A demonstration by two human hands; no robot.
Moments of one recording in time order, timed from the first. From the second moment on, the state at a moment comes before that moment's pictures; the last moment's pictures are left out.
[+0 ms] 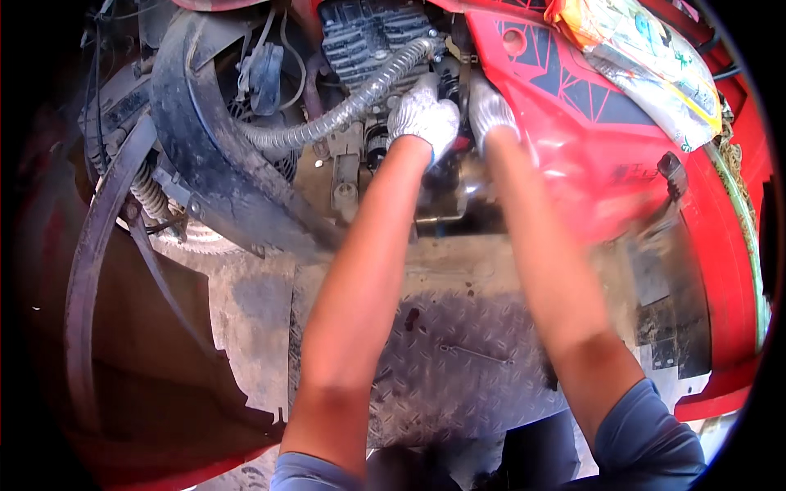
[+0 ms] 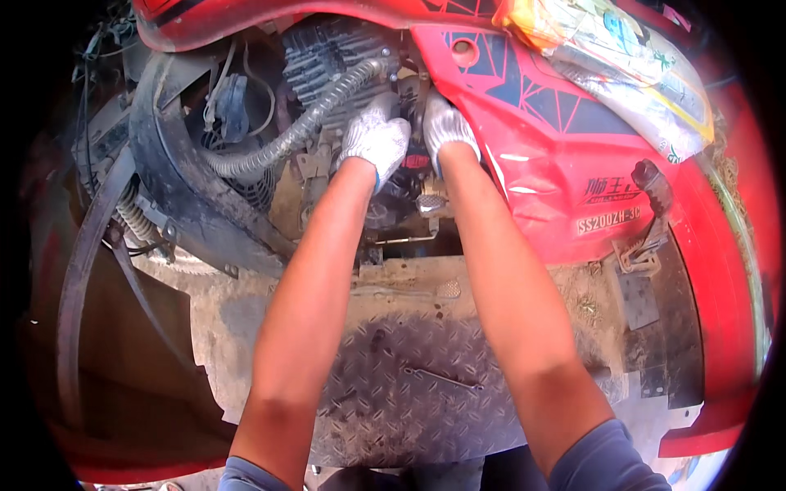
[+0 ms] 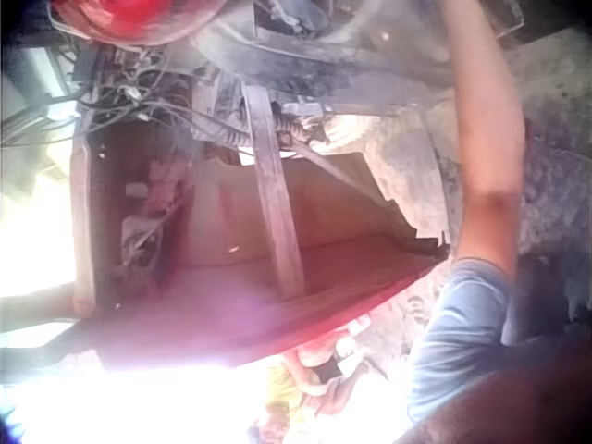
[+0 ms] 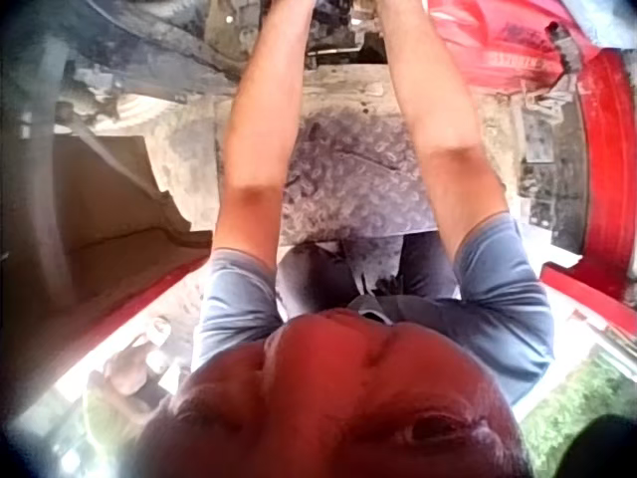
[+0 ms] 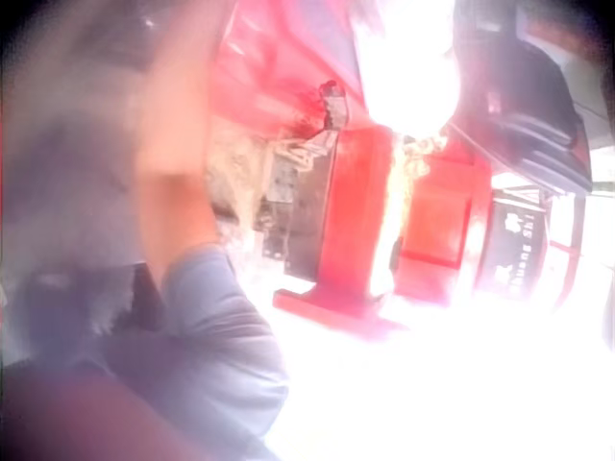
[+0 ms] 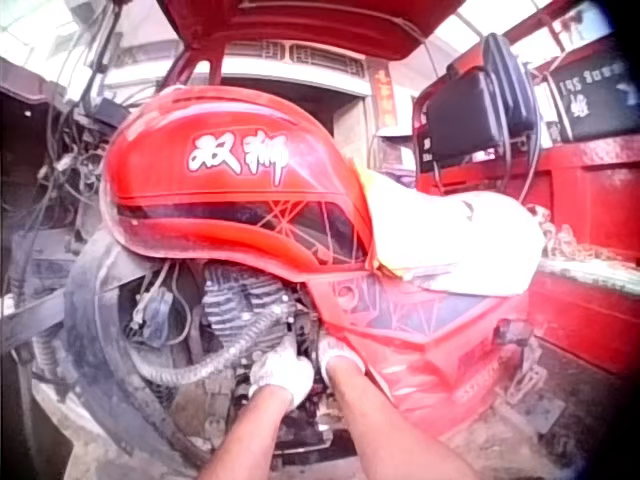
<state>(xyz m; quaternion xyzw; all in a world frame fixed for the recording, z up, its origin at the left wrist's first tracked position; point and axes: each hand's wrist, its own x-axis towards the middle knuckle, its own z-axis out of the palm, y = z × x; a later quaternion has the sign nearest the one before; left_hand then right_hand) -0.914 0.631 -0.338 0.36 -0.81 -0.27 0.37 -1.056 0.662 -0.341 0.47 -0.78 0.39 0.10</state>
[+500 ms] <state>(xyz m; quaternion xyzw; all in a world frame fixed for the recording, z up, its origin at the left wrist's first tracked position) -0.927 0.633 -0.320 0.43 -0.85 -0.20 0.24 -1.083 0.634 -0.352 0.50 -0.76 0.39 0.15</state>
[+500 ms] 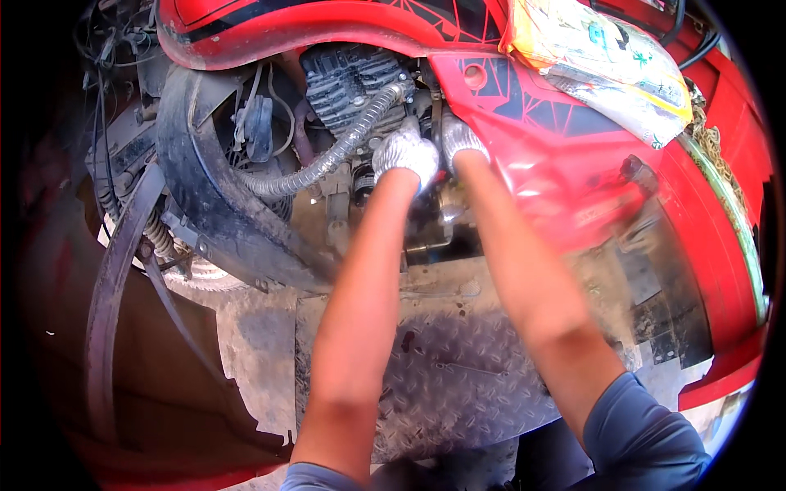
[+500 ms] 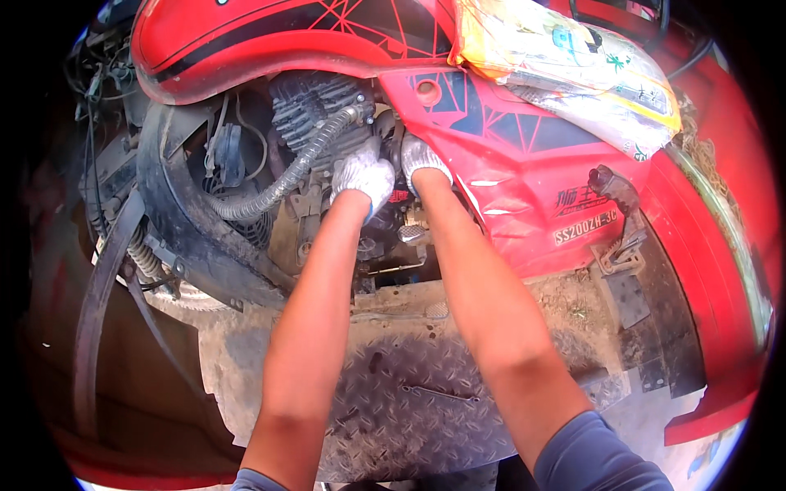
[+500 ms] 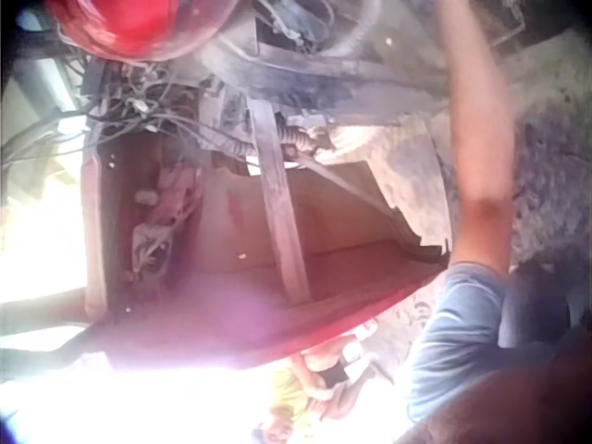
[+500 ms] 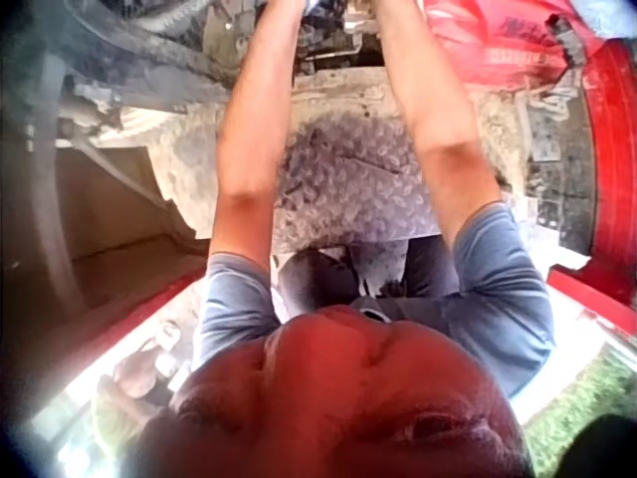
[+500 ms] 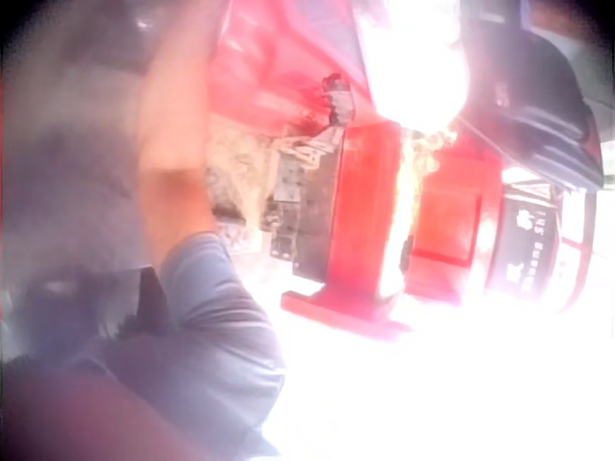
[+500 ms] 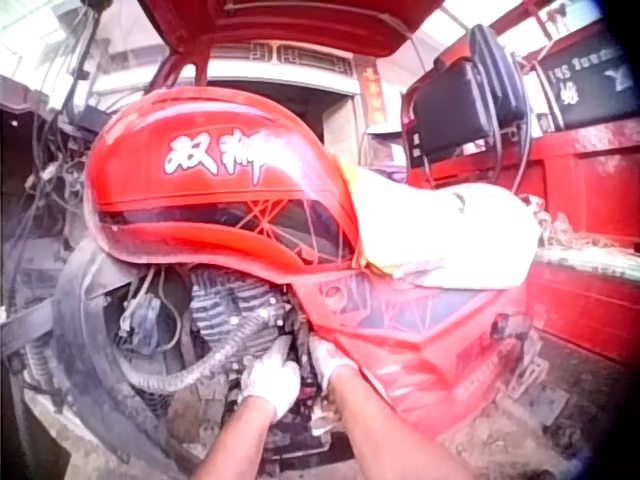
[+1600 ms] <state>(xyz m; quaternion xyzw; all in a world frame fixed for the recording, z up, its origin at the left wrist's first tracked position) -0.926 0.590 -0.365 0.09 -0.75 -0.51 0.42 -1.080 0.643 -0.370 0.43 -0.68 0.59 -0.05</state>
